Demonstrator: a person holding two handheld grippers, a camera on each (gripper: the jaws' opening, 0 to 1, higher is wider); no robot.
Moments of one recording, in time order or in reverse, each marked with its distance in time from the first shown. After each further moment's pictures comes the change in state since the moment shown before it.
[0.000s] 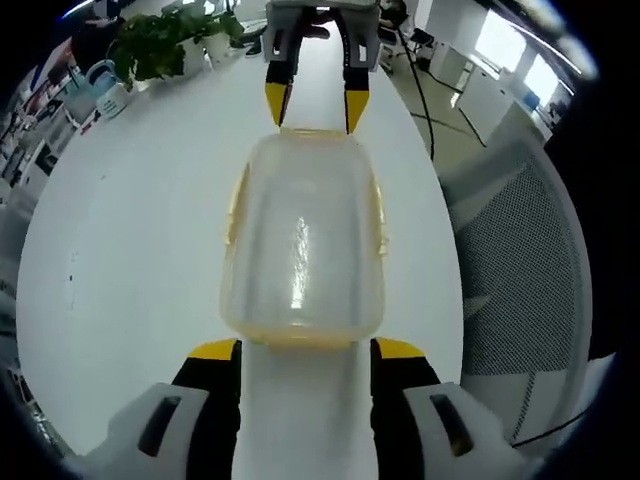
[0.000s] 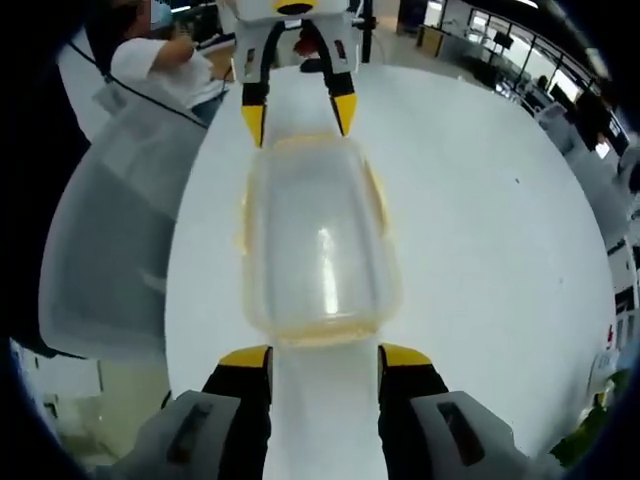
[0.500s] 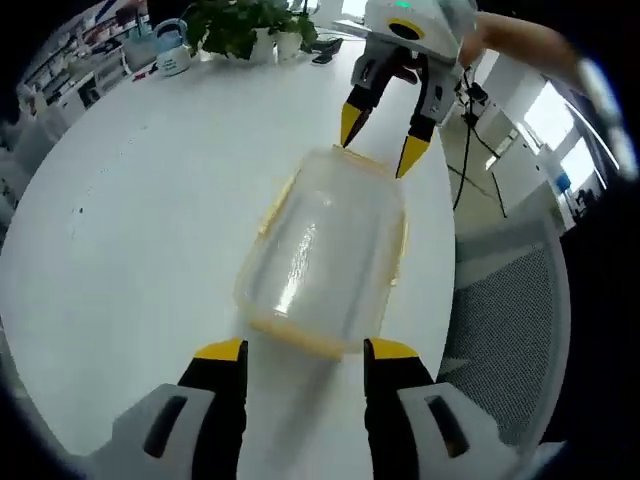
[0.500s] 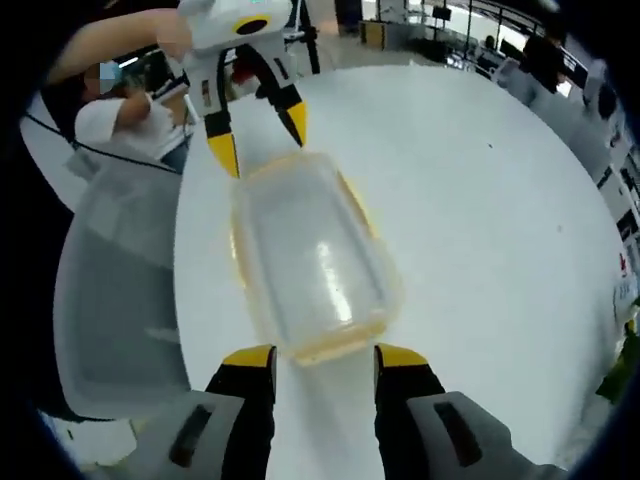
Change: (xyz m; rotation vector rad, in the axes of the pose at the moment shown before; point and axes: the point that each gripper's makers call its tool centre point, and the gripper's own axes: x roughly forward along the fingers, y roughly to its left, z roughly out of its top) left arm -0.008 -0.002 0.003 -0.394 -0.079 -0.029; right arm 0.002 0.008 0.005 0.240 -0.049 -0.009
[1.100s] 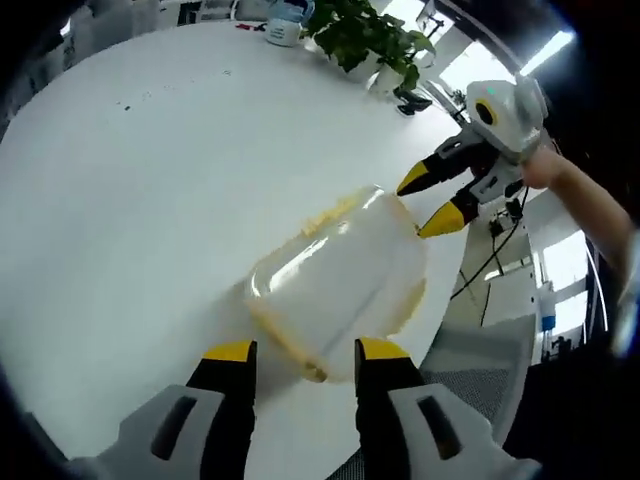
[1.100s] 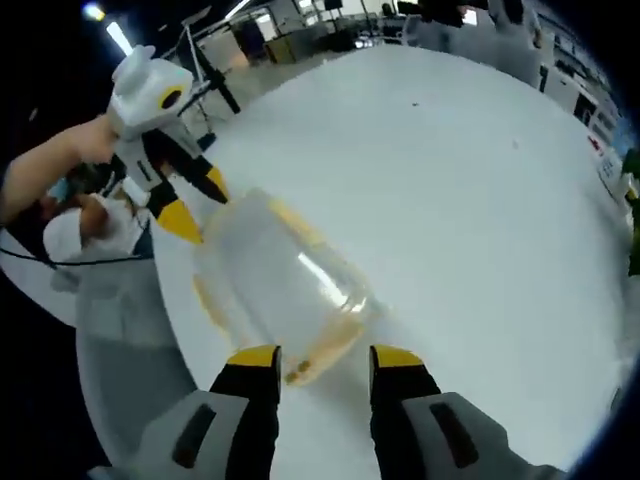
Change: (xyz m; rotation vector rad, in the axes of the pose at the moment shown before) left arm 0.007 0.010 0.003 -0.465 -0.087 -0.027; right arm -0.001 -0.020 0.005 0.446 -0.103 -0.024
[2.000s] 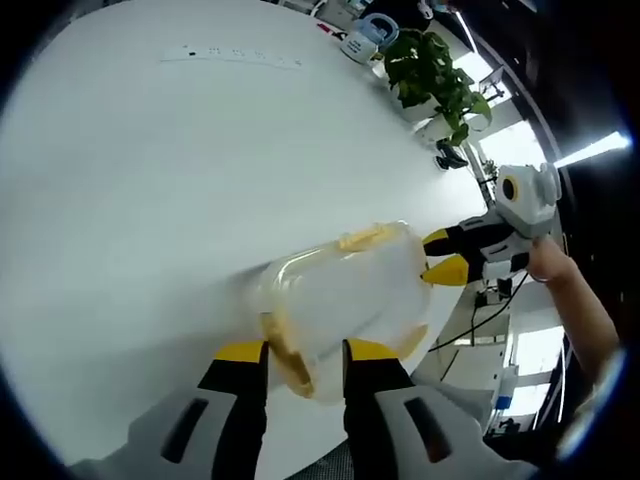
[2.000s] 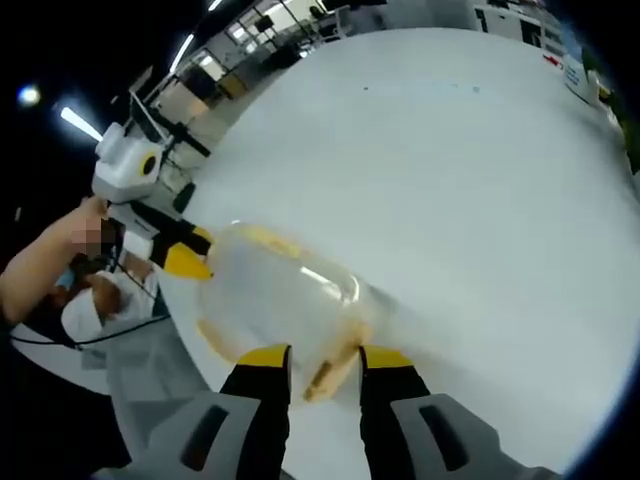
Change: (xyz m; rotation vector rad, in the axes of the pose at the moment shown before) left arm 0.009 0.001 0.001 -0.303 -0.048 -0.035; right arm 0.010 0.003 0.000 0.266 -0.057 0.059
